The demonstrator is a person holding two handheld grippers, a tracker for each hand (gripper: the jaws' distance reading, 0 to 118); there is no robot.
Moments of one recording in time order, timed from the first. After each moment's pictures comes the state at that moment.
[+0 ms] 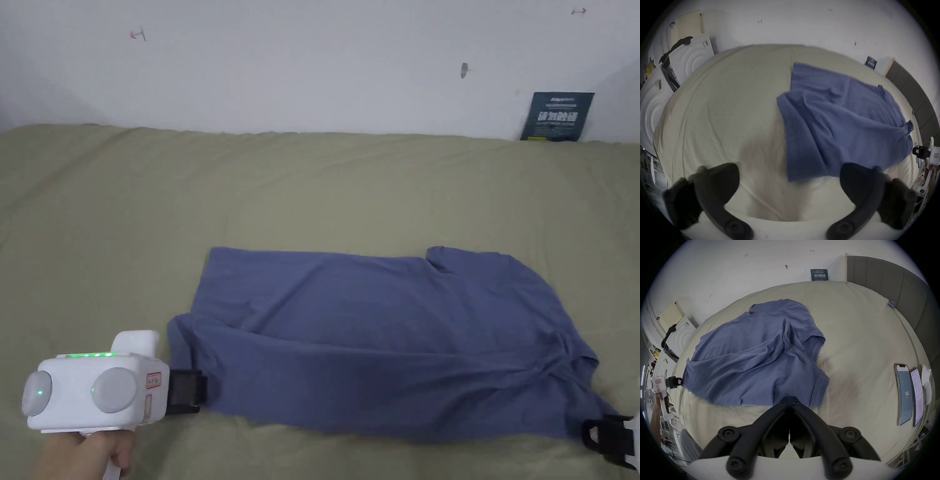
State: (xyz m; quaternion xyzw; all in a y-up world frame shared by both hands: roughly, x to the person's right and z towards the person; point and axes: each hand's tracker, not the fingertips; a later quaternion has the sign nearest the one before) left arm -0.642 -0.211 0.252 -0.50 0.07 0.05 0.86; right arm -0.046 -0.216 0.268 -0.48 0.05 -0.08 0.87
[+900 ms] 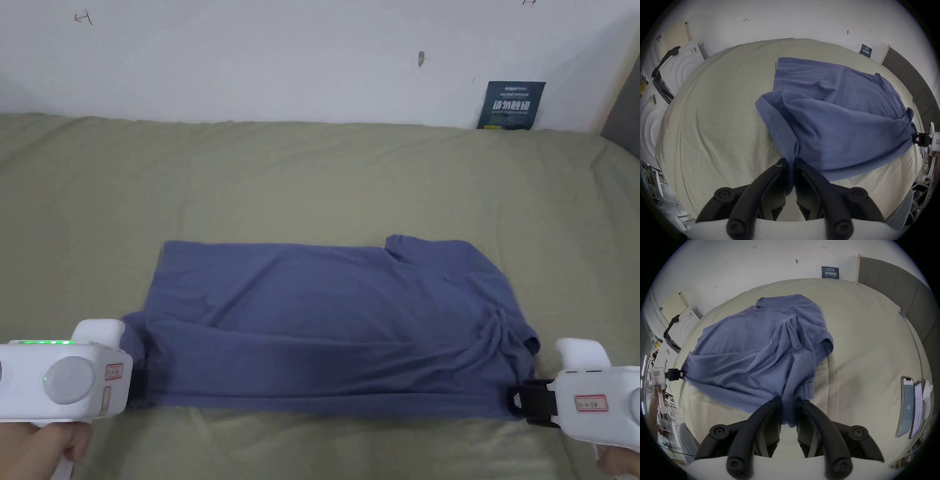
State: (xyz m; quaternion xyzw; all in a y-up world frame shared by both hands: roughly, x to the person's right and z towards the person) left arm -0.623 -0.205 0.252 -0.51 0.05 0.03 0.86; right arm -0.055 -0.208 0.256 -0.50 0.06 -0.07 0.86
